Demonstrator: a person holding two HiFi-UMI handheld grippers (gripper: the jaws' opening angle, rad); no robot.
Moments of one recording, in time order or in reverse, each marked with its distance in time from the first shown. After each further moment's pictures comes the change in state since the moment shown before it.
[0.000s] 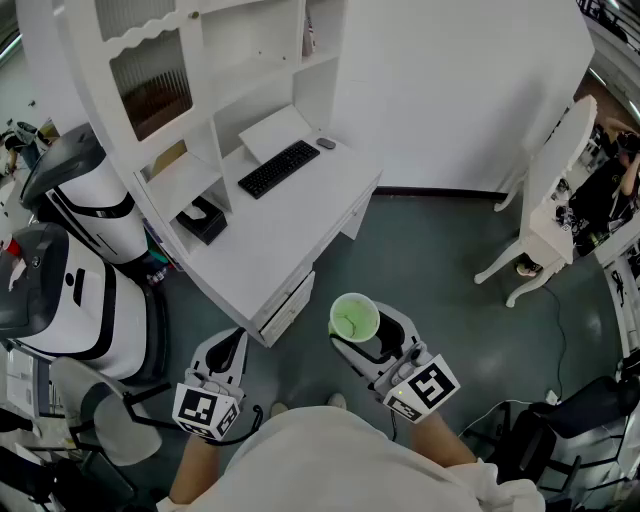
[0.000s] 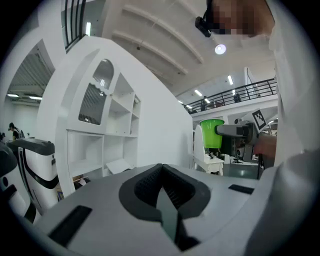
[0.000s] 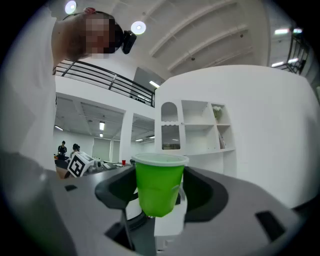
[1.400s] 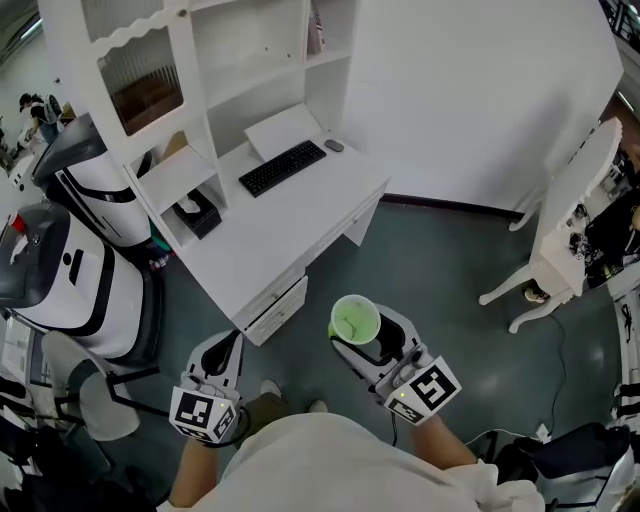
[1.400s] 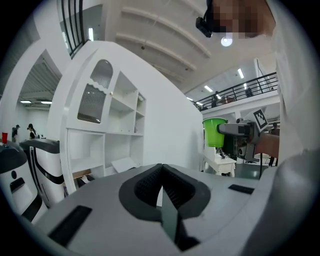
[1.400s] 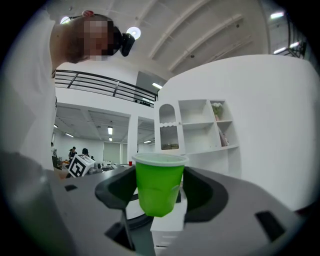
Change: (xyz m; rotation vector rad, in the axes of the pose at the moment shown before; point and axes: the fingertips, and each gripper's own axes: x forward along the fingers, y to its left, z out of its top) left arm 0.060 -0.059 -0.004 -0.010 0.017 0.138; right arm -0.041 -0.091 -0.006 0.039 -0.006 0.119
